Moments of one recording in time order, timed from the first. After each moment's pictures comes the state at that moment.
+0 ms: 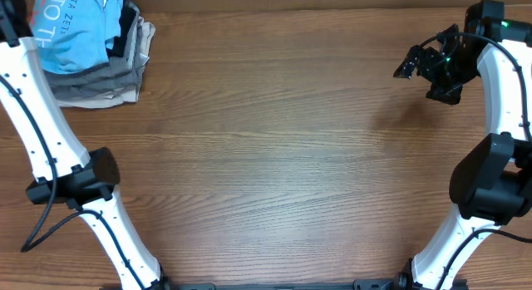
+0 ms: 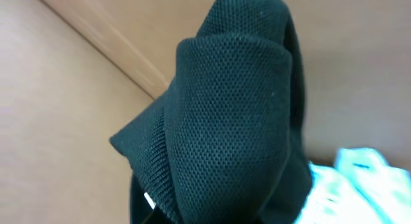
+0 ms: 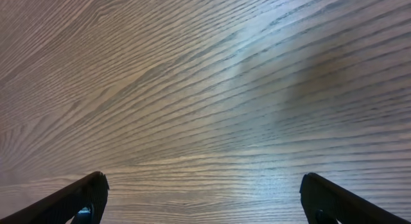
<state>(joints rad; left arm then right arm) 0.35 2.36 3.05 -0.91 -0.22 0.47 -0.23 2.10 1.97 -1.28 -0.36 0.17</state>
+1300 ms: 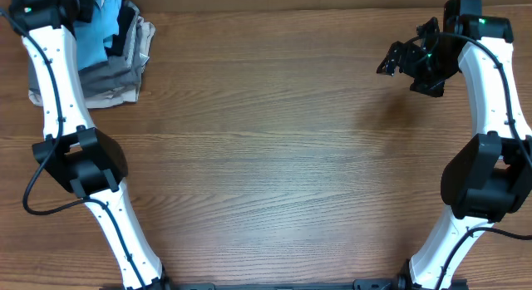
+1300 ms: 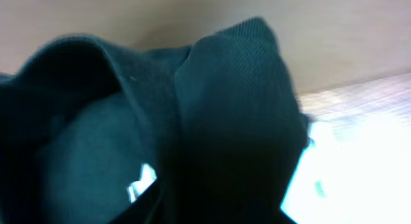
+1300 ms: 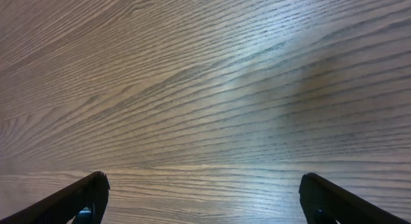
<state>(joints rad) 0.28 2.46 2.62 -0.81 0.05 0.49 -0.15 2.10 1.97 -1.23 -0.36 0.17</state>
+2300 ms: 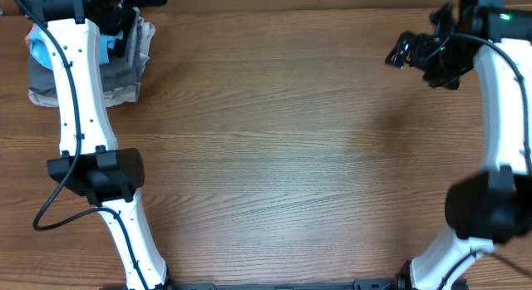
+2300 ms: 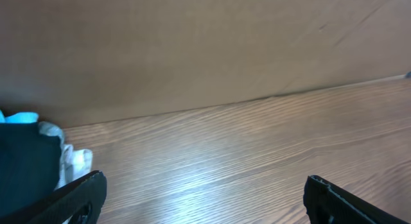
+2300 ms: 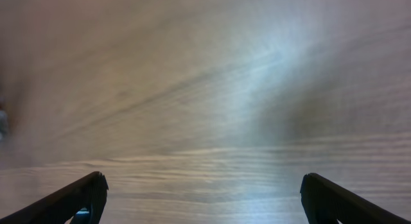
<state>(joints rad) 0.13 2.31 2.72 -1.10 0.50 0.02 -0.13 1.91 2.03 -1.31 -0.32 0.17</state>
